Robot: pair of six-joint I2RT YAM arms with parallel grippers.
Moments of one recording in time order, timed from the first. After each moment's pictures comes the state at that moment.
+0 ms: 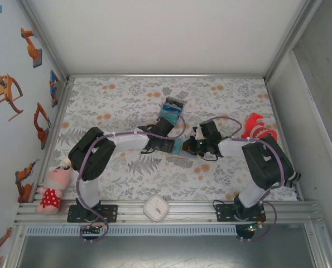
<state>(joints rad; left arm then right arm) -0.86 1.91 1.15 -0.38 -0.21 -0.43 0.45 1.65 0.67 0.07 -0.58 0.77</state>
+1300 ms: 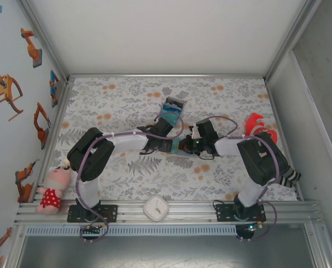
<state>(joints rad) -0.86 1.90 1.13 -0.39 -0.23 -0.49 0.48 1.70 0.70 0.13 -0.60 0.79</state>
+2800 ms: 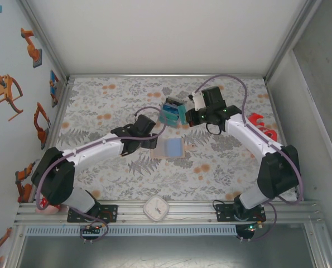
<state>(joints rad) -0.81 1.49 0.97 -0.51 -0.41 -0.45 0.44 1.55 1.23 -0.50 -0.32 0.11</state>
